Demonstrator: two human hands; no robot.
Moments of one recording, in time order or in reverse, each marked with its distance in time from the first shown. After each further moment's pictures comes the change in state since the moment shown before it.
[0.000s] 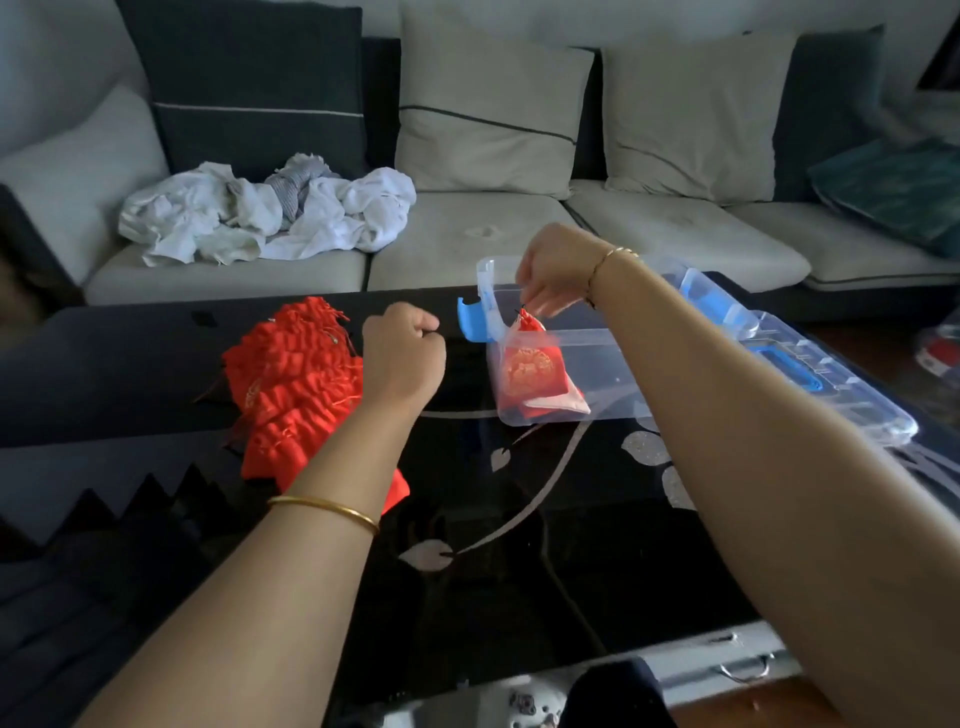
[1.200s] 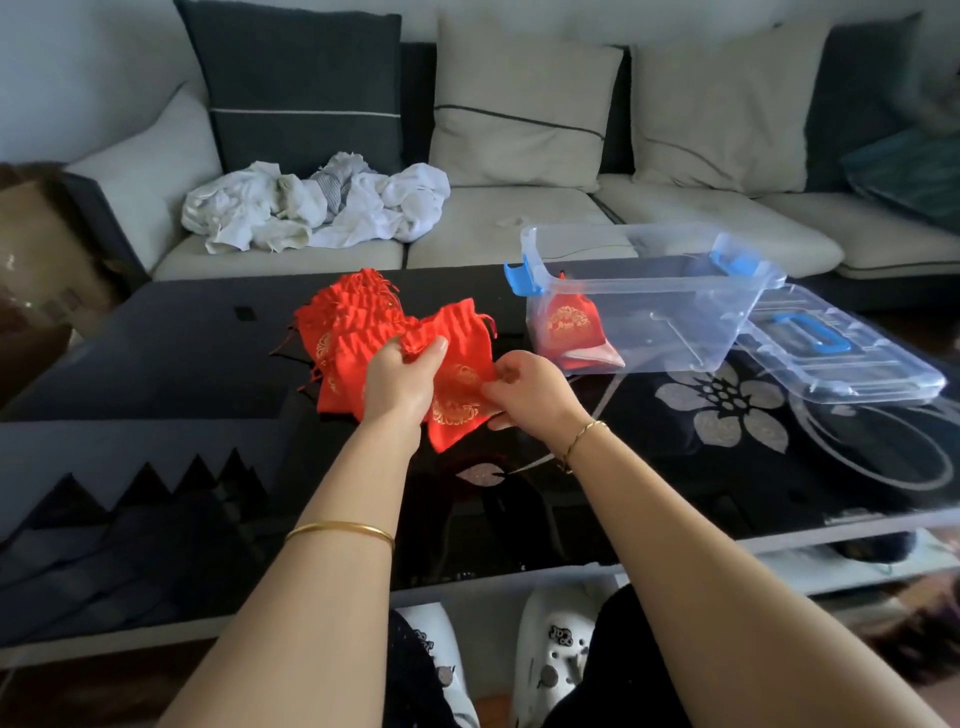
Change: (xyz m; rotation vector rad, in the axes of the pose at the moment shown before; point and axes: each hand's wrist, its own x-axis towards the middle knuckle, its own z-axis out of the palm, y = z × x) left_hand -0.075 -0.048 -0.049 -0.429 0.010 -0.305; right_hand -0.110 0.031 0.158 0.377 0.033 -0.144
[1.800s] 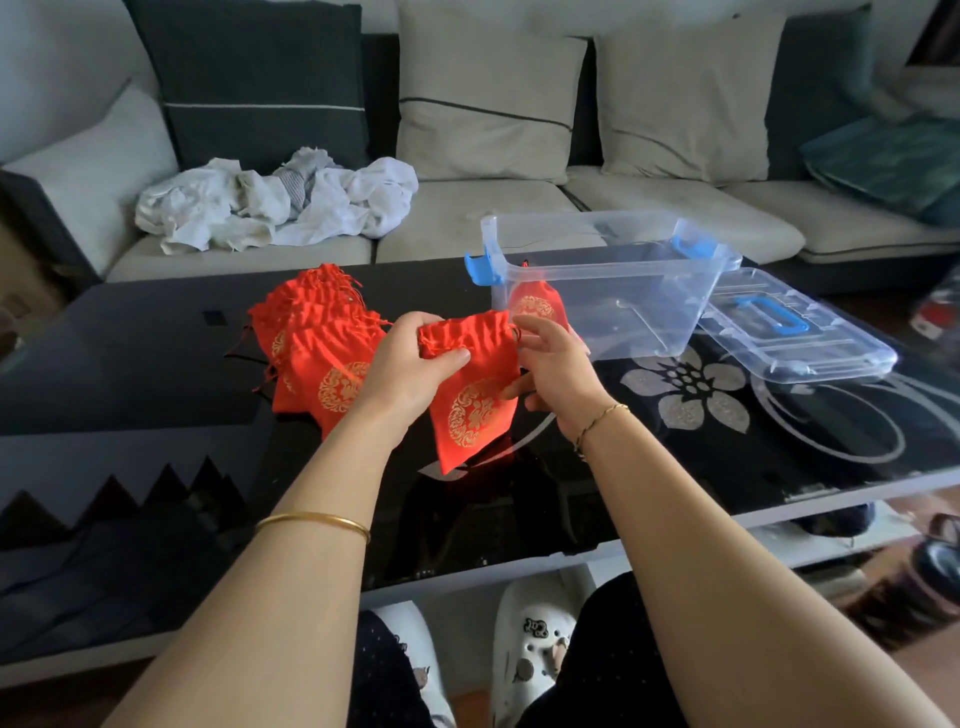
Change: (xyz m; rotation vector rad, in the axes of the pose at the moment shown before) left_hand -0.010 0.005 0.028 0.194 -0.282 0.265; right_hand -0.007 0.022 -0.047 0.299 0.165 0.063
